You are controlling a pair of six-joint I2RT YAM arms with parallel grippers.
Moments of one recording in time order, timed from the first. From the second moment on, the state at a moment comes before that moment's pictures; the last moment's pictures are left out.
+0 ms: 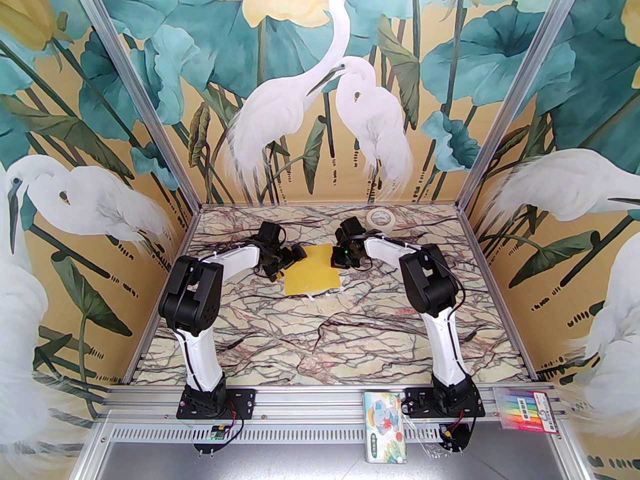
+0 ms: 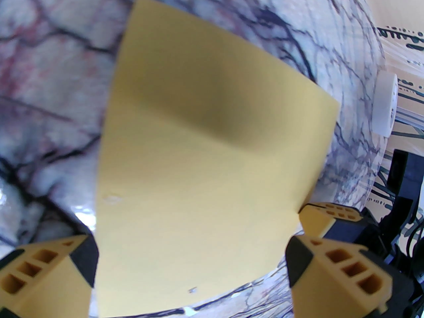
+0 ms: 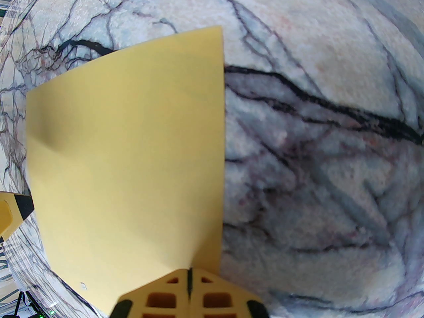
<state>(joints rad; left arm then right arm) -0.30 1.95 1.26 -0.39 0.31 -0.83 0.47 2.24 1.62 -0.53 -0.36 0.43</state>
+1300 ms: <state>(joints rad) -0.34 2.00 1.33 -0.34 0.17 -0.62 0.47 2.24 1.62 -0.52 -0.36 0.44</state>
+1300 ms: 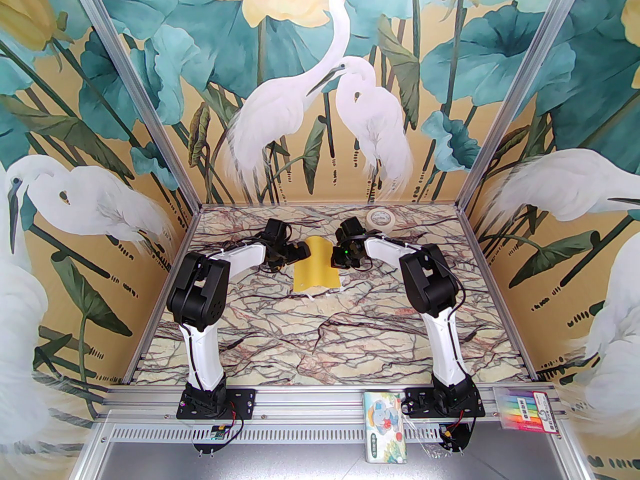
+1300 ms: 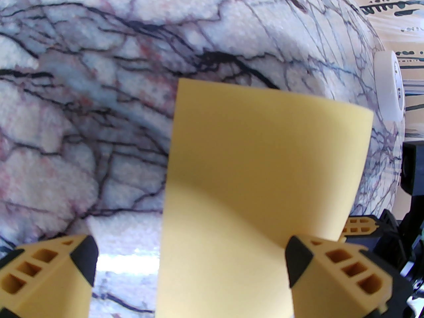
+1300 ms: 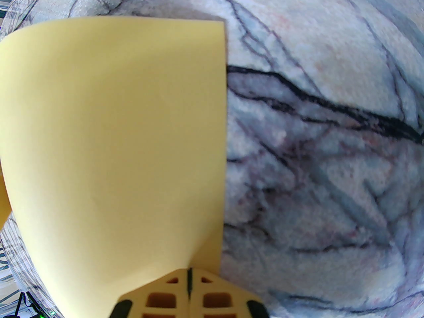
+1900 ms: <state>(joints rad) -0.37 2.02 1.23 0.00 0.48 -0.91 0.47 2.23 1.61 -0.51 -0.36 0.44</state>
